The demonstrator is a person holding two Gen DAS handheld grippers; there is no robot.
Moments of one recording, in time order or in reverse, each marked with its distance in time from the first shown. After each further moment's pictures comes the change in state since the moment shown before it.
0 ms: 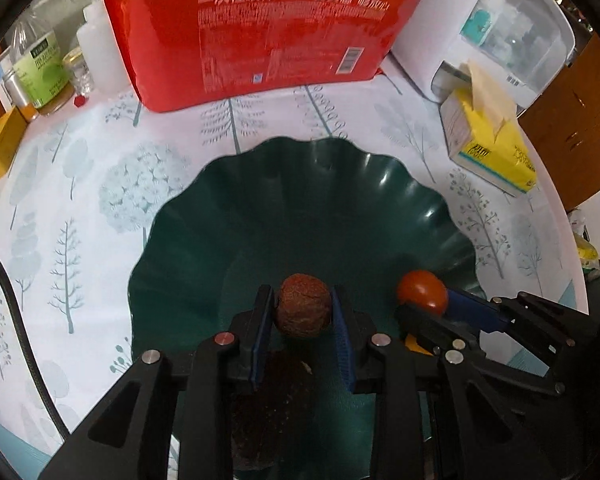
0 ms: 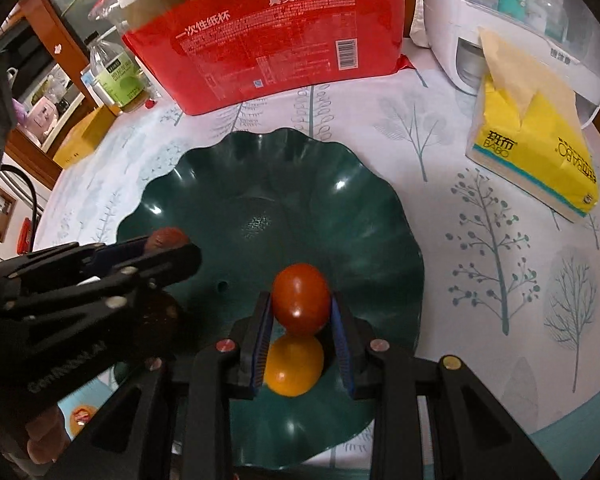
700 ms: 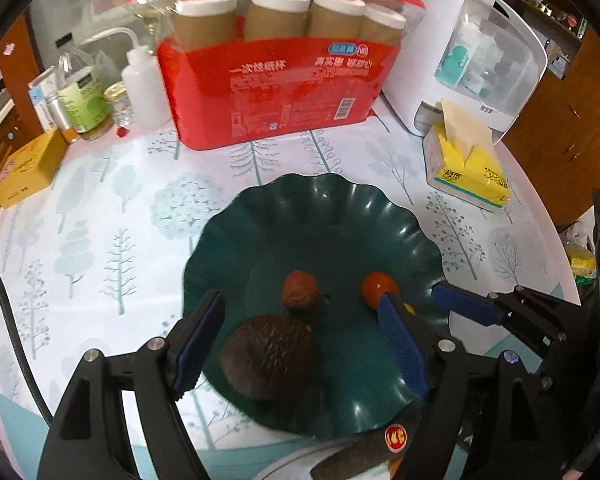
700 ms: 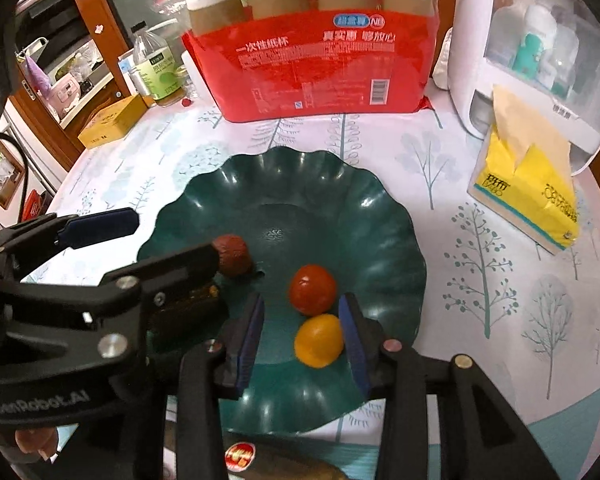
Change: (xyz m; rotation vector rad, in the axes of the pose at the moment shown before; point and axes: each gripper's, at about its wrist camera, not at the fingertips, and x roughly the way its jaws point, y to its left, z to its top) left arm -0.080 -0.005 -0.023 0.004 -0.129 0.048; right arm -0.045 0.025 -0.008 -0.114 -0.073 -0.011
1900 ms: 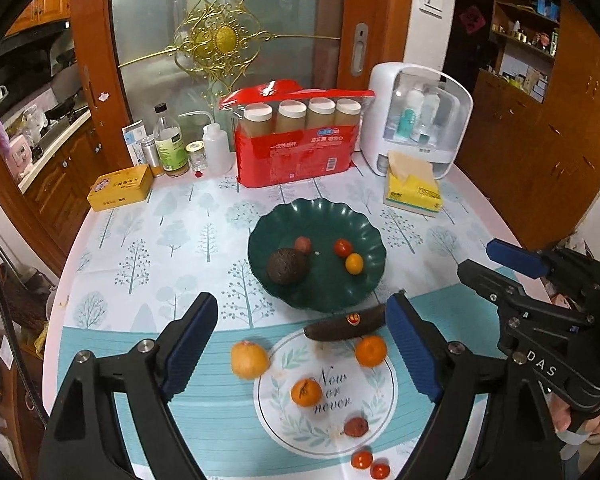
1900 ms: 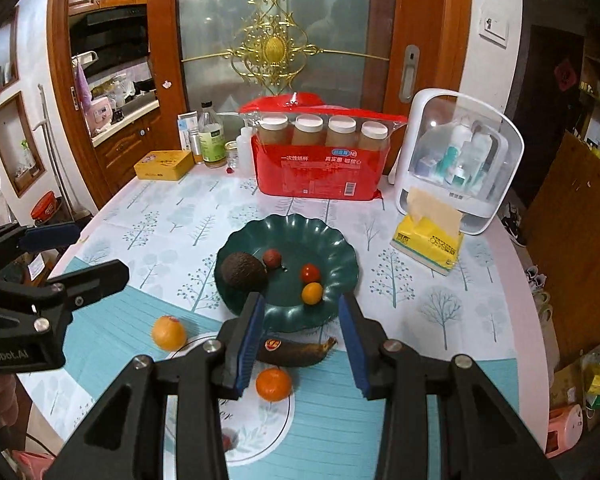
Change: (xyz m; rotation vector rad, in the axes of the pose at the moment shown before) left arm -0.240 -0.033 -0.124 0.019 -0.220 0.086; right arm -0.228 0.043 -0.094 -0.119 -0.278 -0.090
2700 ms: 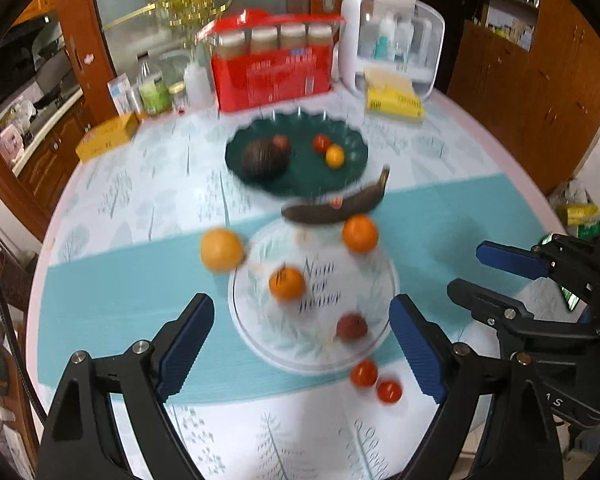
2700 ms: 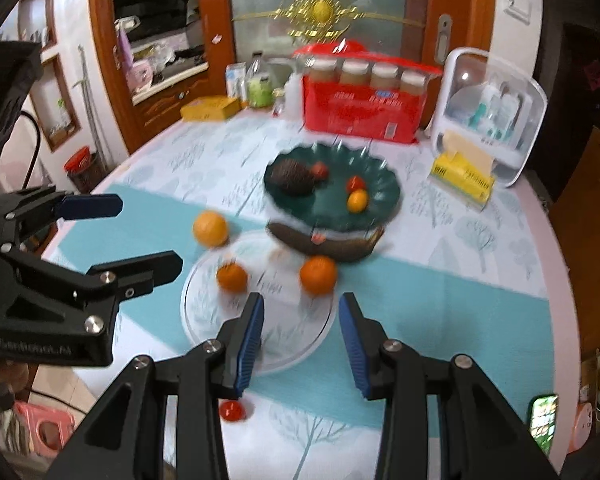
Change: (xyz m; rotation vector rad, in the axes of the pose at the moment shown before) left arm 0.022 -0.030 -0.134 0.073 0.134 0.008; right arm -0.005 0.034 -0.138 -0.077 0.110 0.124
